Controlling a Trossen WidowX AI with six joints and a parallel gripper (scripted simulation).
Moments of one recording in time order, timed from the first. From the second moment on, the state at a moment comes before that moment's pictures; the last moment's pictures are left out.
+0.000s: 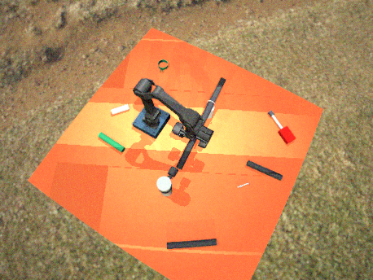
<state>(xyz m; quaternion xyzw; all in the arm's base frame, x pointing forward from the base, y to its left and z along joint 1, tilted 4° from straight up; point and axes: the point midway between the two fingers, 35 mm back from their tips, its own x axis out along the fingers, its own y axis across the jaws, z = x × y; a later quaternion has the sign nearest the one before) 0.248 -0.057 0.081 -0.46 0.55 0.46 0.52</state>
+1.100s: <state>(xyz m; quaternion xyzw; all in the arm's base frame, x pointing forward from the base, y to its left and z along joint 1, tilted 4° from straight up) 0.248 -0.058 0.034 -0.46 0.55 0.46 0.53</state>
